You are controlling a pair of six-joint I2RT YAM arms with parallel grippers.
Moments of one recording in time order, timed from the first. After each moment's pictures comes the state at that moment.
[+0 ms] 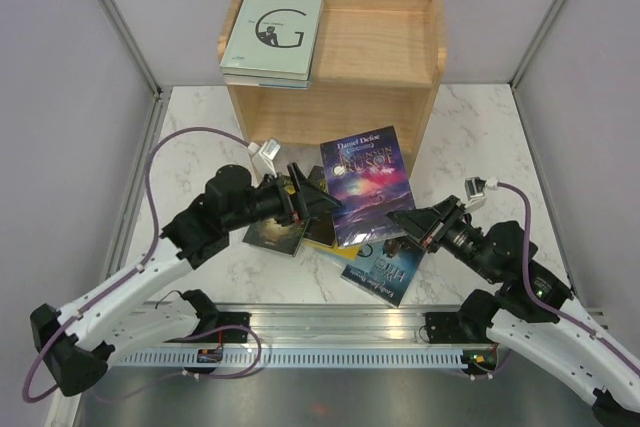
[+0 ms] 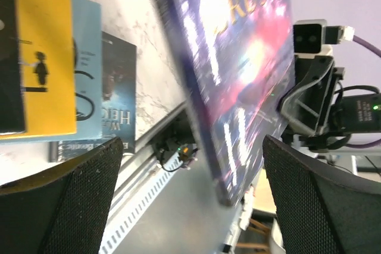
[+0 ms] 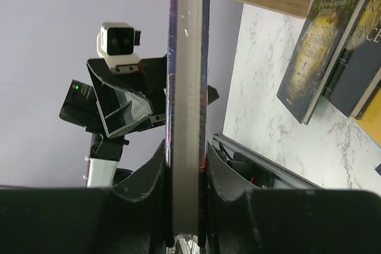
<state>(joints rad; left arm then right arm) -0.77 0.93 0.84 -0.17 0.31 -1.01 0.81 0.37 0.59 -0.26 0.02 1.30</state>
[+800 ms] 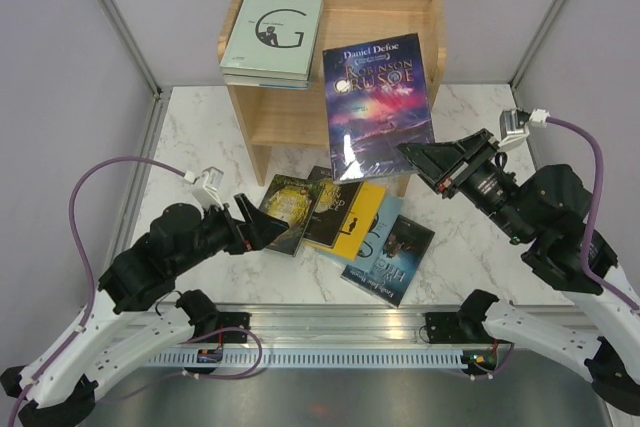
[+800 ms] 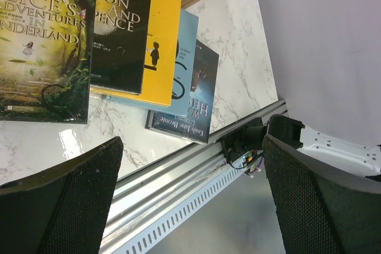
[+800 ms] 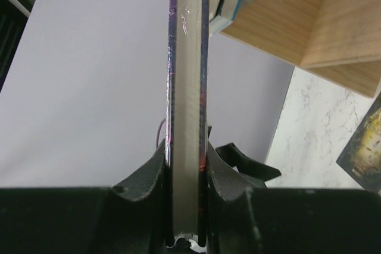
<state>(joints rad) -0.77 0.53 0.85 -0.69 -0.01 -0.86 0.81 0.74 1.23 -0.39 0.10 1.19</state>
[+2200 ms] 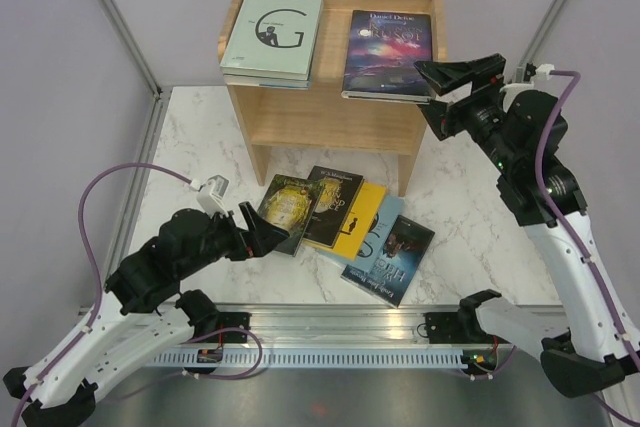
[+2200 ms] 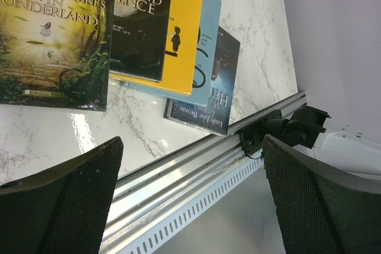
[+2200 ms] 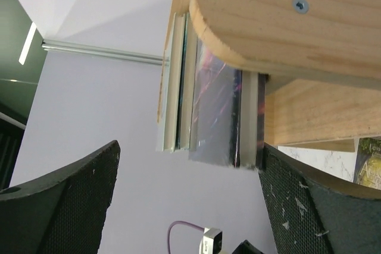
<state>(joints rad) -0.77 0.49 0.77 -0.71 -0.01 -0.85 0.34 1.07 1.43 -0.37 -0.06 1.38</state>
